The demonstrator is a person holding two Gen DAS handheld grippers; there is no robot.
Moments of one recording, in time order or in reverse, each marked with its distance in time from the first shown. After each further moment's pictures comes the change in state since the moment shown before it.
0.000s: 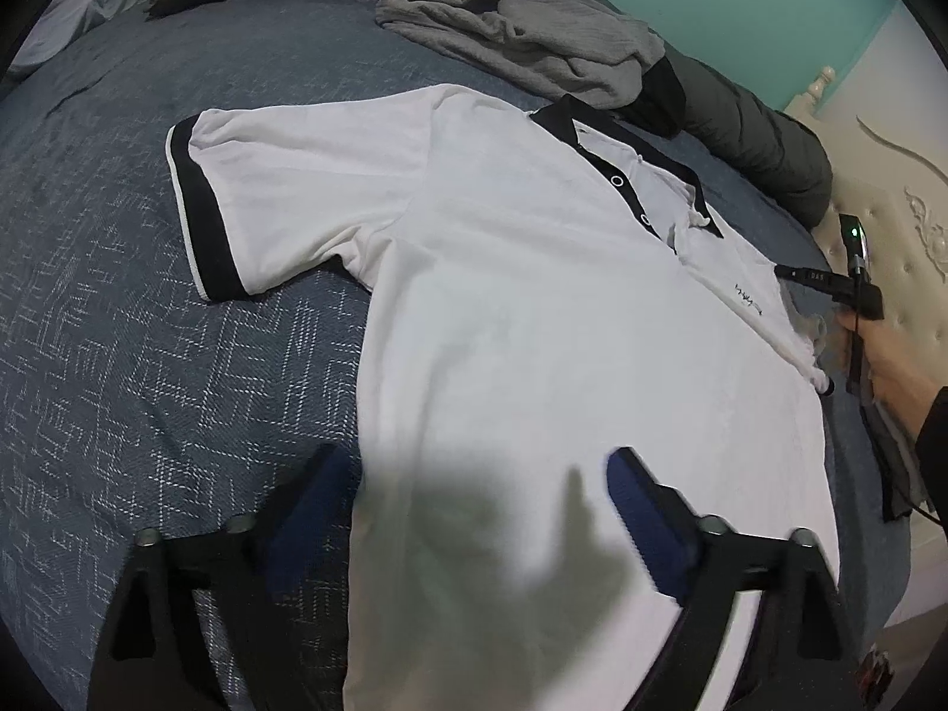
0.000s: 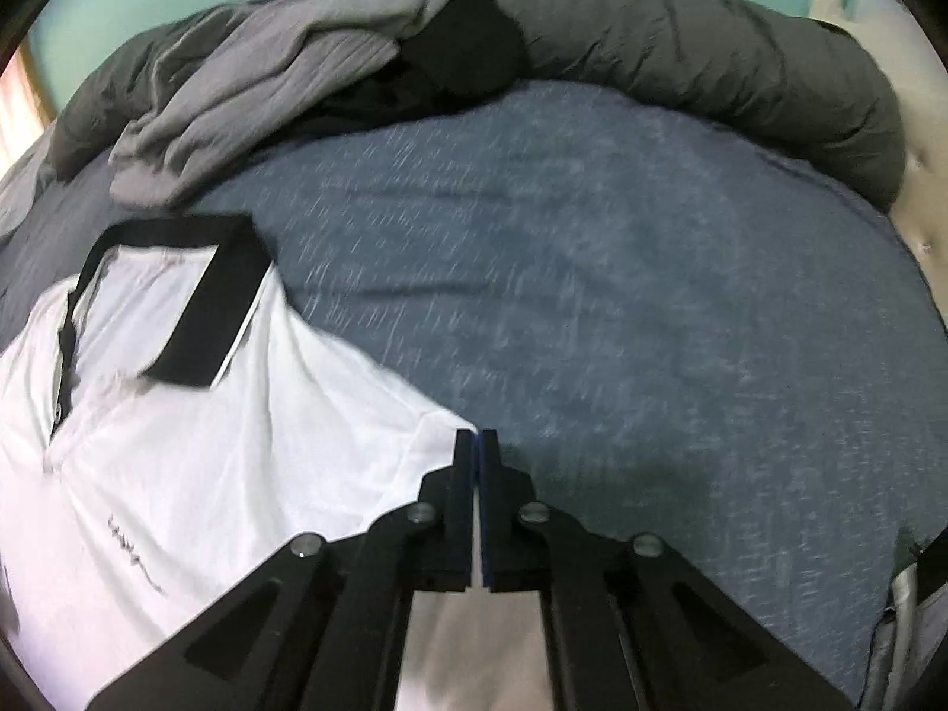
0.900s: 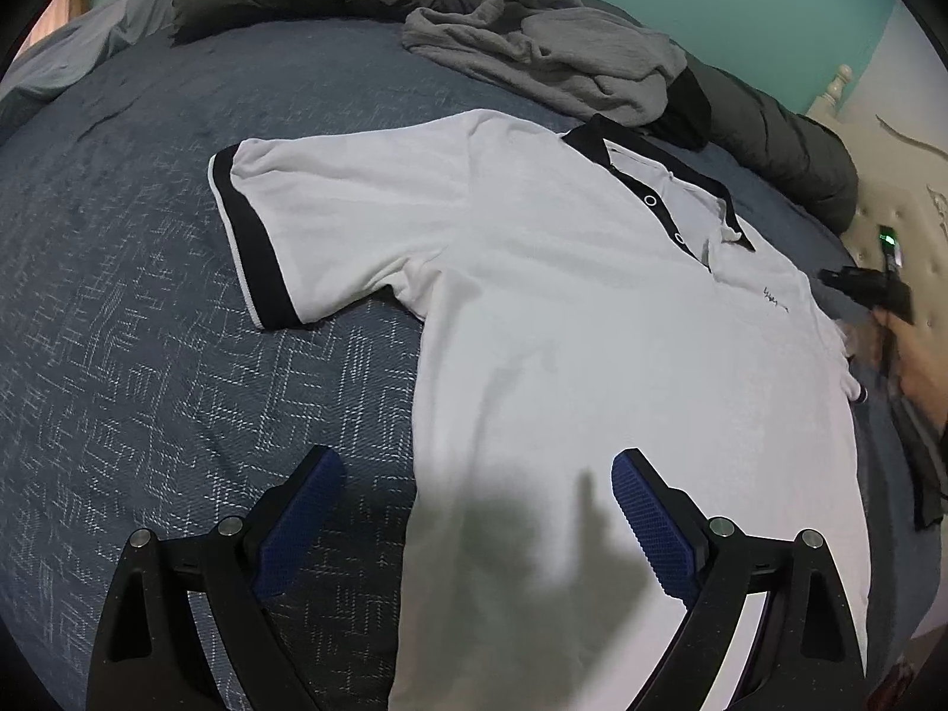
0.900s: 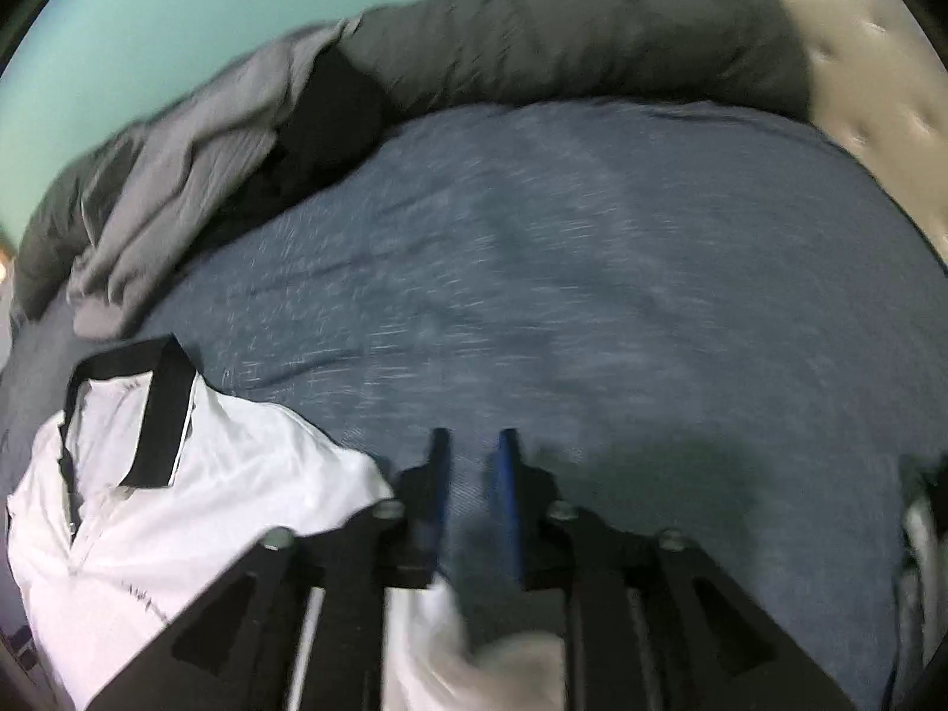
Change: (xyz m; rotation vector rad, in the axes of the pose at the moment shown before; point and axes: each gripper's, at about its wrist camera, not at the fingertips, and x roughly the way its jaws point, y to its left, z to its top) left arm -0.007 0.004 0.002 0.017 -0.049 0.095; right arm -0.031 -0.080 -0.020 0.261 -0.088 0.048
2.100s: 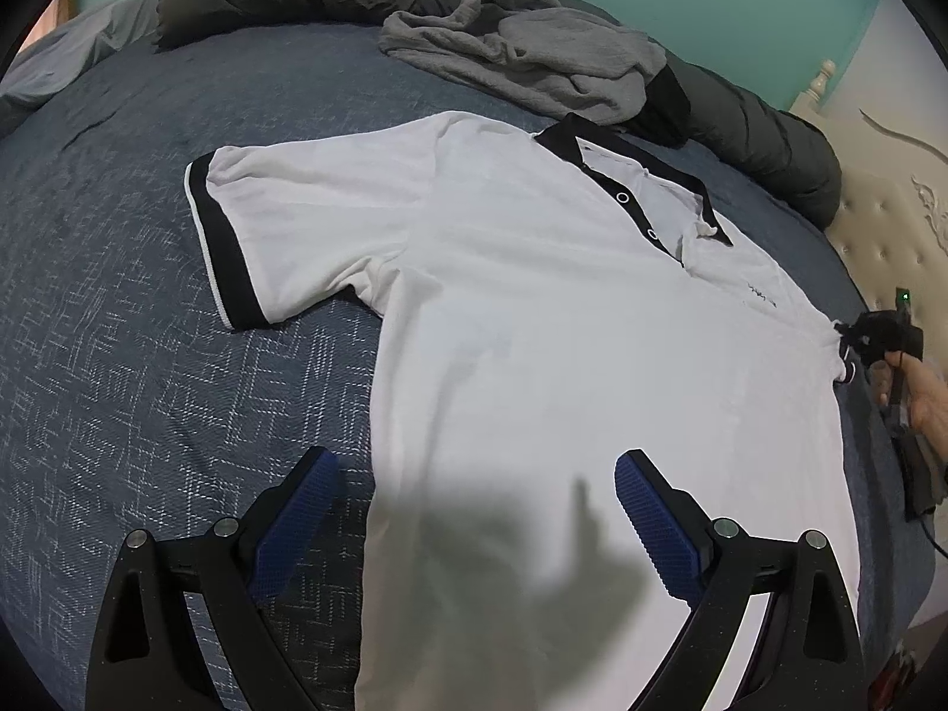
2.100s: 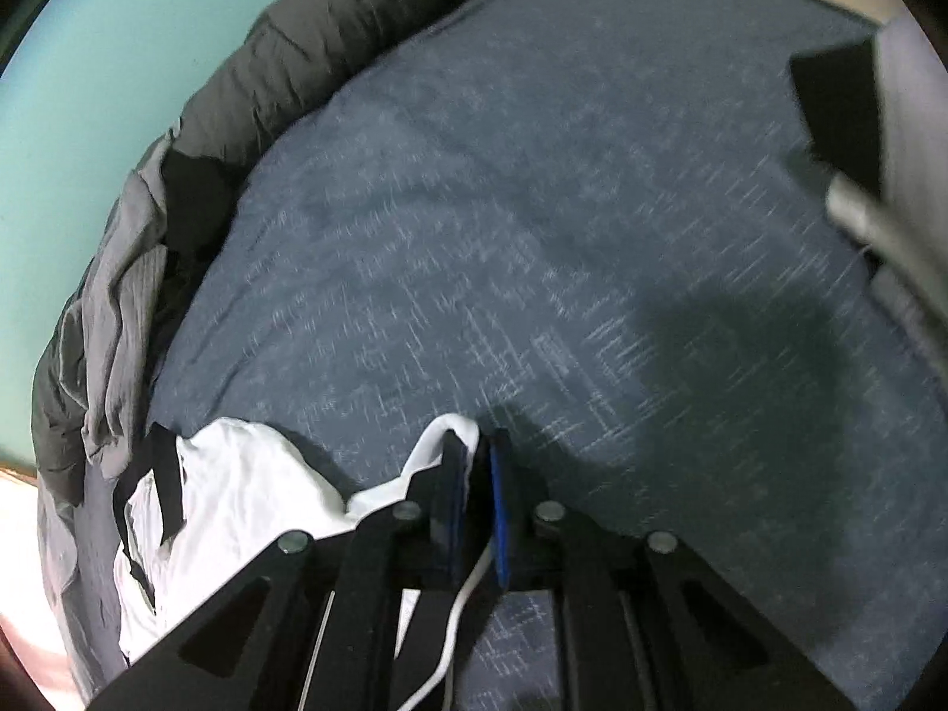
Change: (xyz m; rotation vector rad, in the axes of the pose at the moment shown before) left arm -0.001 -0.009 -0.005 0.019 -0.002 -0.025; right arm -0.006 -0.070 -0.050 0.497 0.087 0.018
